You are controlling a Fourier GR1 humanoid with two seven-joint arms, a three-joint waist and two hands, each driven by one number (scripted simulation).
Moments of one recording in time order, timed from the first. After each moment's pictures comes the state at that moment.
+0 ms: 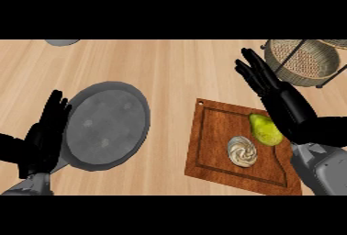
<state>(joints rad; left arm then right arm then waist) -0.01 0.31 -0.08 -1.66 0.23 0.31 0.14 -0.39 -0.47 0.34 -1.70 -0.39 -0.10 0.06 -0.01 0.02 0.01</state>
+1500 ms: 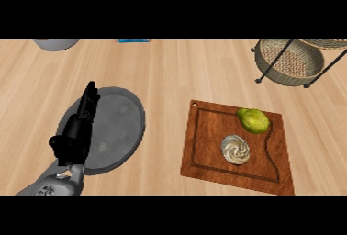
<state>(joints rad) -0.11 0.23 -0.23 -1.59 0.02 0.36 0.05 0.41 -0.79 -0.32 -2.05 -0.42 0.31 -0.12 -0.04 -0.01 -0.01</state>
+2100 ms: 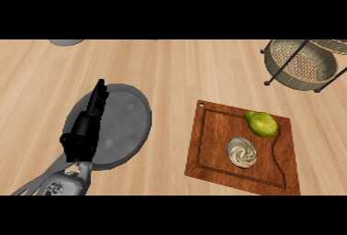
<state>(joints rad) -0.15 0.20 -0.25 -1.58 0.00 0.34 0.05 0.35 -1.00 -0.20 -2.42 -0.19 0.18 0.47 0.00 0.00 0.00</state>
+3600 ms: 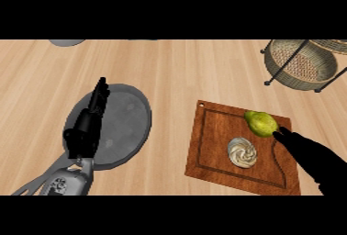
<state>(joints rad) -0.16 0.15 -0.19 -1.55 -0.05 0.29 0.05 -0.14 -0.93 0.41 -2.41 0.08 0.22 1.03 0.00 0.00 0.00</state>
